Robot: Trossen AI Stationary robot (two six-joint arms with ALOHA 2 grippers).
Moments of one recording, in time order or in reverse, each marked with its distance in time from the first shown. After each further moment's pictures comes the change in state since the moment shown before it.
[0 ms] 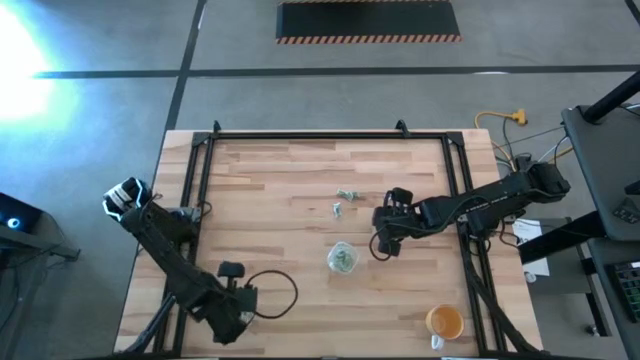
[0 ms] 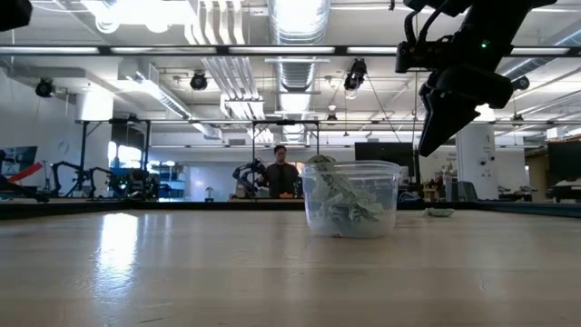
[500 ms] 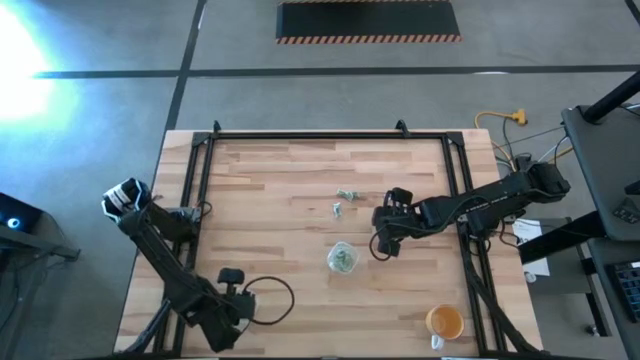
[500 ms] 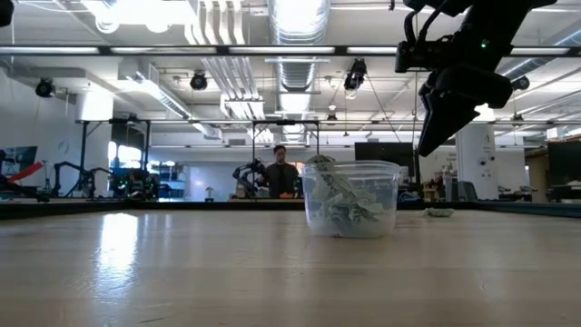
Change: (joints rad) left arm -0.050 0.000 -0.037 0.098 -0.044 -0.015; right arm 0.000 0.000 -0.001 0.007 0.000 0.000
